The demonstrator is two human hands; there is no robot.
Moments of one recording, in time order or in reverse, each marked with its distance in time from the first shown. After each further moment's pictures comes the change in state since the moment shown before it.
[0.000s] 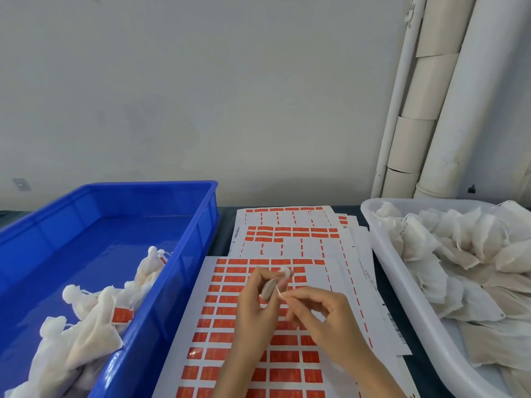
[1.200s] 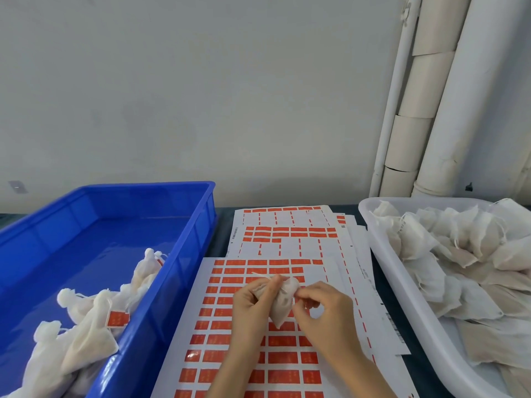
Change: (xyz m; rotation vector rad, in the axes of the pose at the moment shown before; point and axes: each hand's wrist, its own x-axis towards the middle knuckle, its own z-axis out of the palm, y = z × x) left_hand 0.003 0.007 0.002 -0.179 0.042 -0.323; right_hand 0.004 0.019 0.009 -0.395 0.271 -0.094
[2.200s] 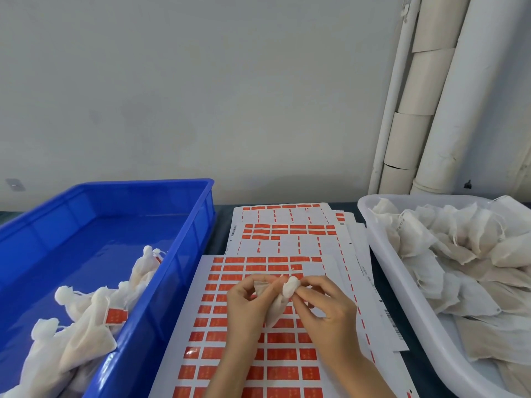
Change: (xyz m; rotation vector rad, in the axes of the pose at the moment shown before) left_hand 0.001 -0.005 -0.005 0.058 0.076 -0.027; right_hand -0.005 -0.002 -0.002 -0.047 0.081 -0.157
